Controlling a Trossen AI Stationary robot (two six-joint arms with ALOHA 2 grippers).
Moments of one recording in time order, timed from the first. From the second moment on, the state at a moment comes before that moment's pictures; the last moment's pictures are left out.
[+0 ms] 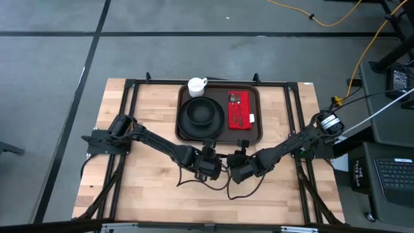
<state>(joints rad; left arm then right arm) -0.33 2.02 1.57 -0.71 -0.51 0.07 0.46 1.74 1.03 -0.52 0.57 0.41</state>
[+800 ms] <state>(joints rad) -0.28 1.62 1.08 -0.34 -0.36 0.07 0.48 1.74 1.03 -0.52 0.56 0.44</state>
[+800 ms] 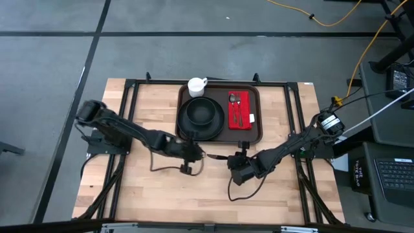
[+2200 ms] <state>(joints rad) -0.18 1.28 0.66 0.13 -0.25 0.09 0.26 1.44 0.91 -0.48 0.74 0.60</state>
